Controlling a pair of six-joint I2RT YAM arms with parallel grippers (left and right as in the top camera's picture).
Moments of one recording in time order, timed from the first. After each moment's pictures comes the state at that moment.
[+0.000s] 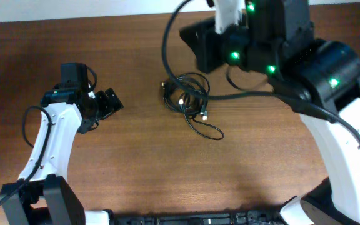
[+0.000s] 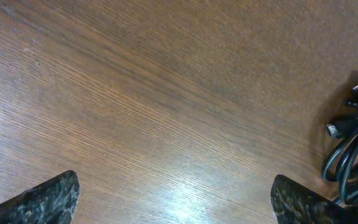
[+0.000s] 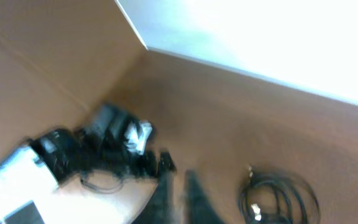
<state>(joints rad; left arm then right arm) 0.07 1.58 1.15 -0.87 0.09 -0.47 0.57 1.68 2.36 -1.21 -0.23 0.27</state>
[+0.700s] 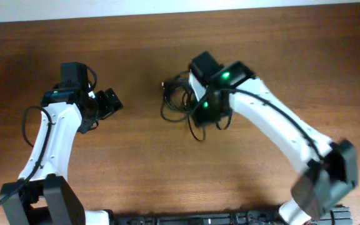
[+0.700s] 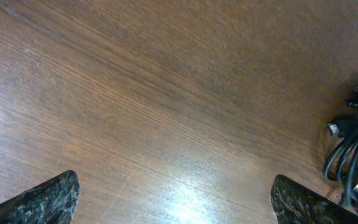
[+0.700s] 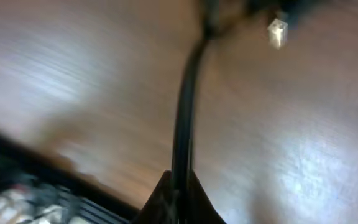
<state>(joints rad) 0.07 1.58 1.15 -0.87 0.09 -0.47 0.57 1.75 1.59 -1.22 -0.28 0.26</state>
